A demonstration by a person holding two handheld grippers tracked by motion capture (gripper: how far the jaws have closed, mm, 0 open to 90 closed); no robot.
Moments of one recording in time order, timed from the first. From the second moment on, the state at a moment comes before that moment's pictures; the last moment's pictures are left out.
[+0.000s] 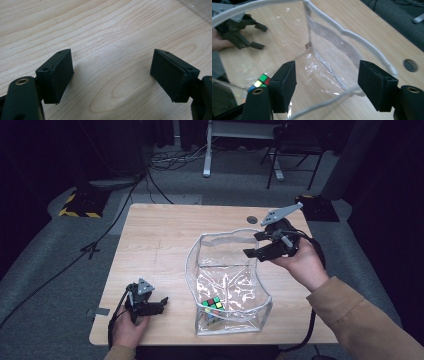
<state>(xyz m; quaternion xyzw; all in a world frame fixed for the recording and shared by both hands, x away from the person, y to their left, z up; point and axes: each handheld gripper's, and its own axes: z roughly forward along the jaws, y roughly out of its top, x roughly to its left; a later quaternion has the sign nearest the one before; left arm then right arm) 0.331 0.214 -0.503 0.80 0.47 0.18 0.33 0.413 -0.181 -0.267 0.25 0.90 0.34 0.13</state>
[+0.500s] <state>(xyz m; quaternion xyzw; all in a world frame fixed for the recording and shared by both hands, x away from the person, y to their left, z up) 0.336 0.232 -0.502 0.80 0.47 0.17 0.33 0.427 -0.241 -0.282 0.33 0.87 0.32 0.16</state>
